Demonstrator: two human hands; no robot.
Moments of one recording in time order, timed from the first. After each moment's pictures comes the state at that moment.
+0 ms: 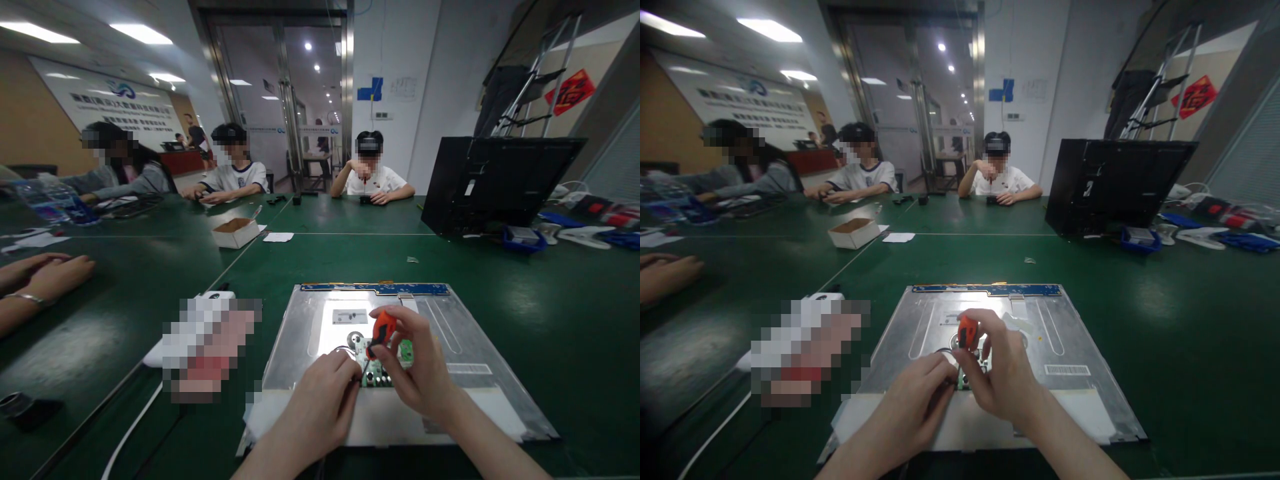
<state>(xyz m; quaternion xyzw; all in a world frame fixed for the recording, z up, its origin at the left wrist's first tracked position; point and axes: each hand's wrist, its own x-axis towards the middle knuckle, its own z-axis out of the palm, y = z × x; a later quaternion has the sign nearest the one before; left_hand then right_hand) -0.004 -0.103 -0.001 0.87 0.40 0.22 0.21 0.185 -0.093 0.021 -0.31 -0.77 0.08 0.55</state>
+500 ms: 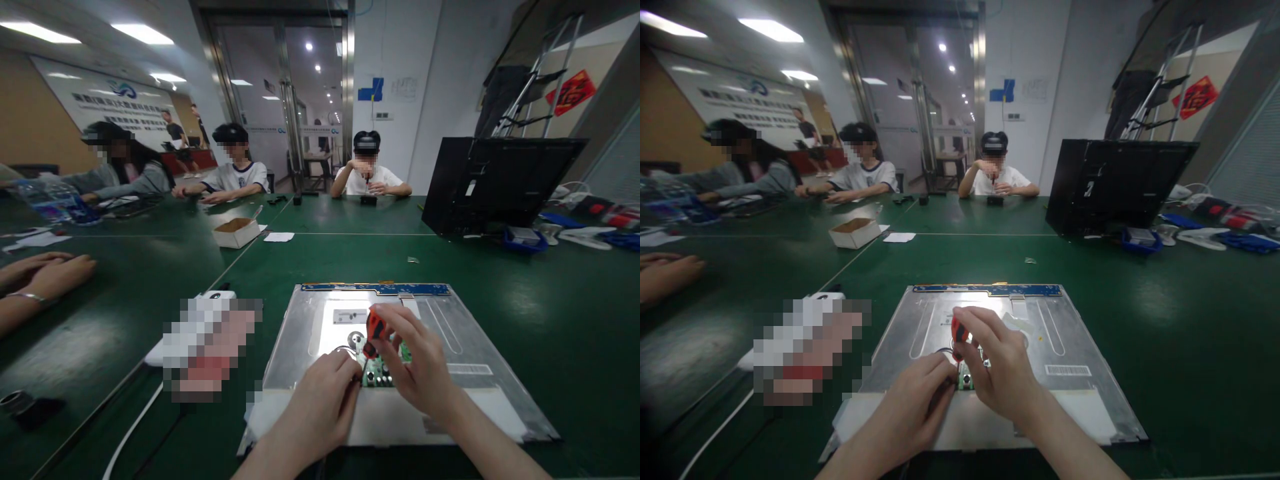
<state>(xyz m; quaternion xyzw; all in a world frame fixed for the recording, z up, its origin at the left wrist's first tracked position) -0.003 -0.103 -0.001 0.87 0.40 0.22 0.20 0.185 -0.091 0.025 -0.33 -0.78 0.03 0.53</state>
